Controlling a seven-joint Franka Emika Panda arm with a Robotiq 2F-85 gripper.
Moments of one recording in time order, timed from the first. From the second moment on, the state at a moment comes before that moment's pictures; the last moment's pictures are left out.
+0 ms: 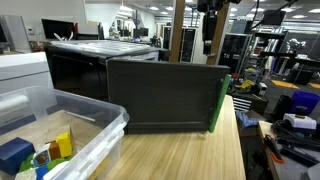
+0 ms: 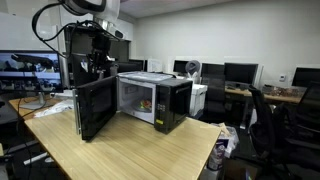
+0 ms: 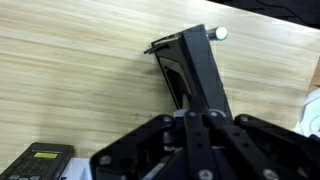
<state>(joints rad) -0.04 -0.27 -0.10 -2.24 0.07 1.81 -0.37</state>
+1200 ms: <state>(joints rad) -0.07 -0.33 -0.11 -2.49 0.03 2.32 -0.18</state>
